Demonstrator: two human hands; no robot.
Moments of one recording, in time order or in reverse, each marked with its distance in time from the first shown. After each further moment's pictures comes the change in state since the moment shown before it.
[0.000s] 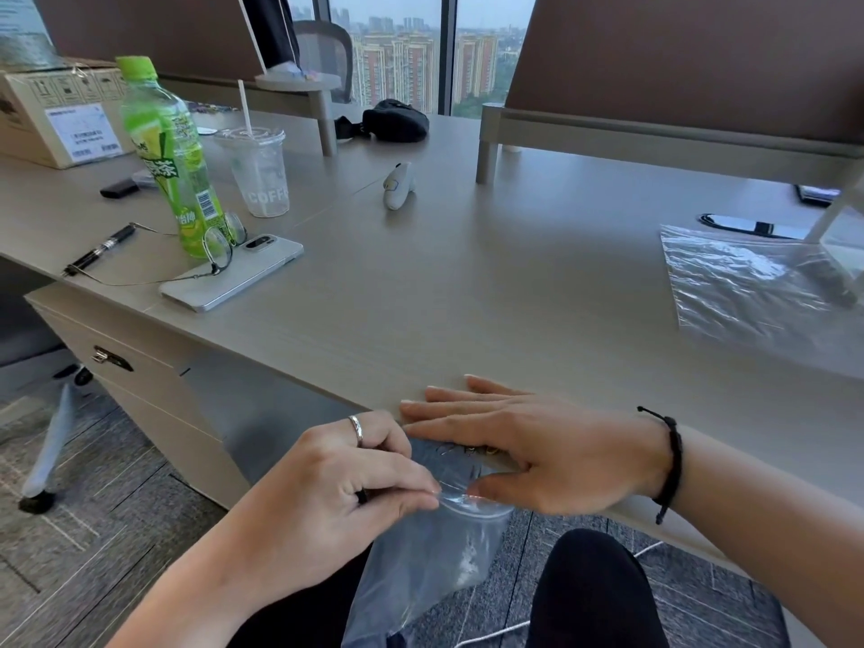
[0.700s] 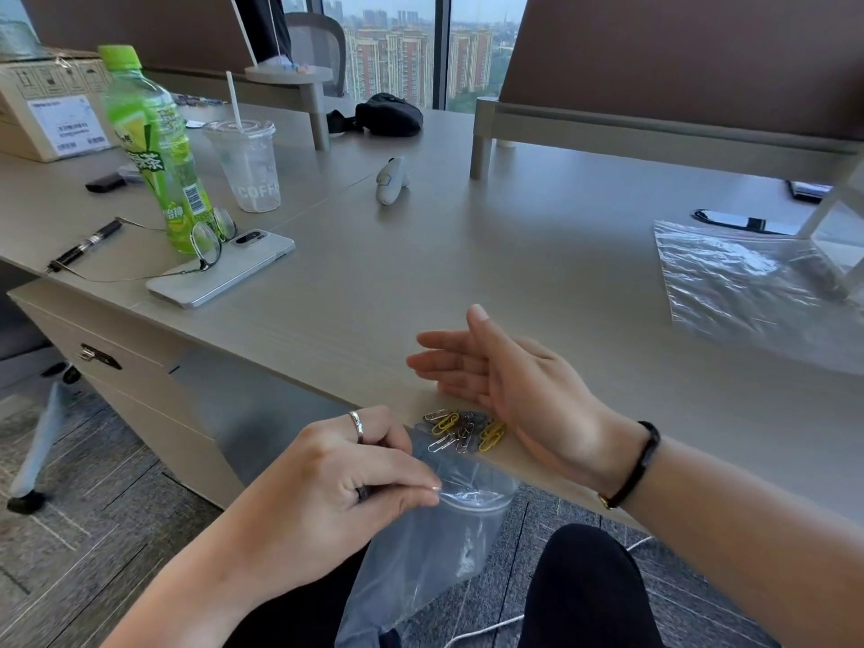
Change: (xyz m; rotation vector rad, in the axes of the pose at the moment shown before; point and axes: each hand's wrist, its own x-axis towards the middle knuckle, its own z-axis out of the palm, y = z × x) left_hand 0.004 -0.001 0.005 -0.027 -0.003 0.010; right_hand 0.026 -0.009 0.005 1.355 0.631 0.260
